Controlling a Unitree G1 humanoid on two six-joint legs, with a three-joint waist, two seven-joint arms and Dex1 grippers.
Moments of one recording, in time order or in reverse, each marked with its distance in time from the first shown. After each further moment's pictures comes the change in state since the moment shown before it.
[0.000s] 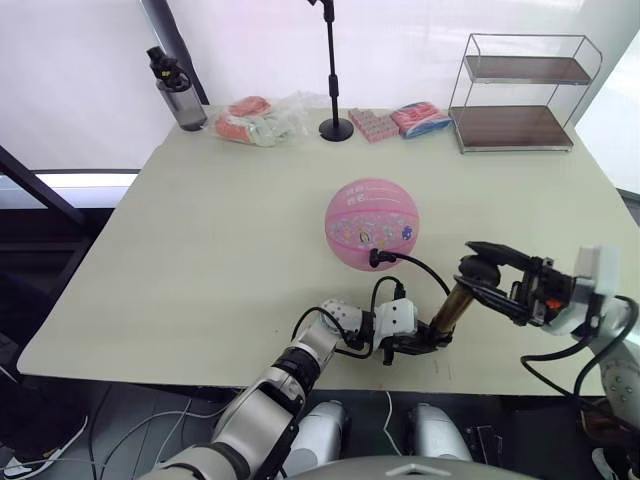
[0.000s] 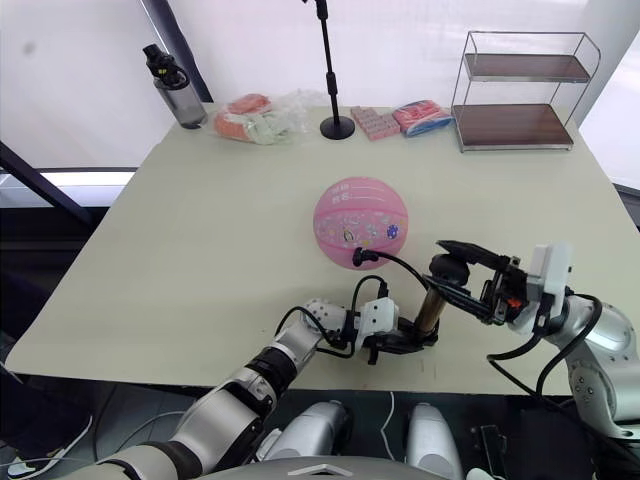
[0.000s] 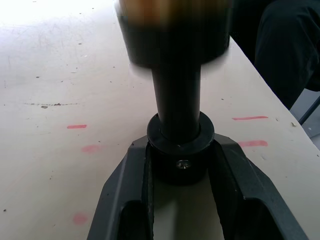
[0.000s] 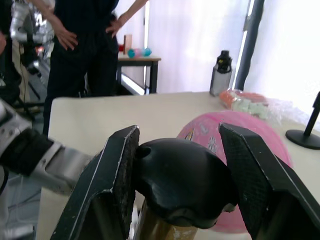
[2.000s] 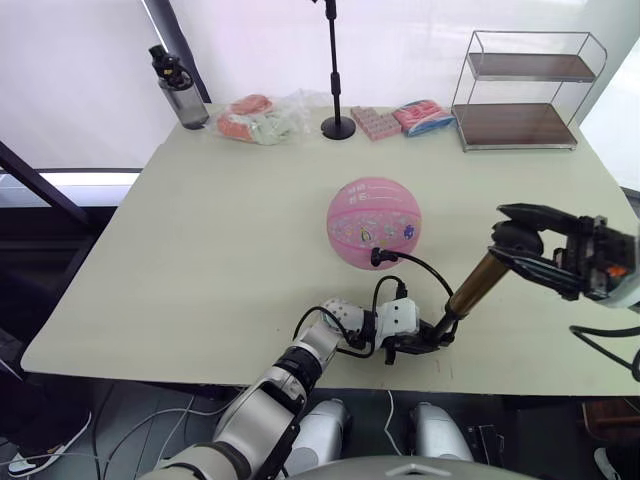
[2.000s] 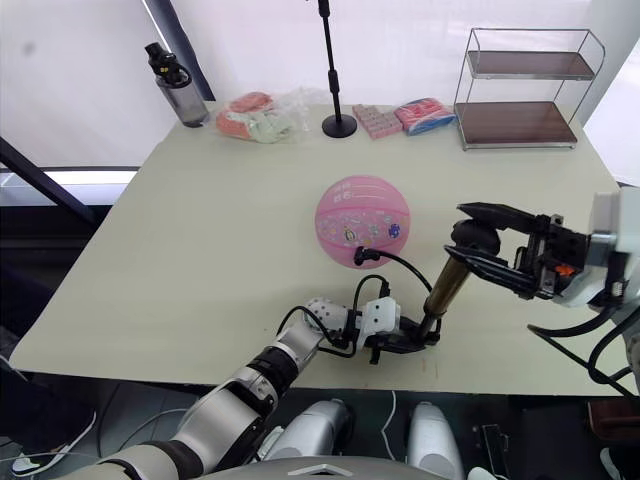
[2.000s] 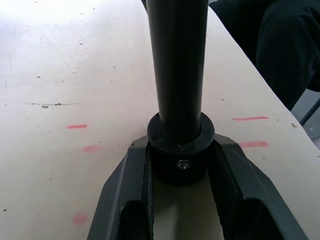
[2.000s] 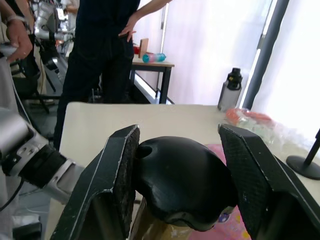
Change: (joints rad) left arm -0.006 -0.004 -0.004 0.004 -0.001 -0.005 0.007; right arm -0.078 -0.171 -0.156 -0.147 0.176 0.167 -0.013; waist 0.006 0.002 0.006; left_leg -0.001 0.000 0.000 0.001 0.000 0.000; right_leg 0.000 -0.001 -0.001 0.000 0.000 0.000
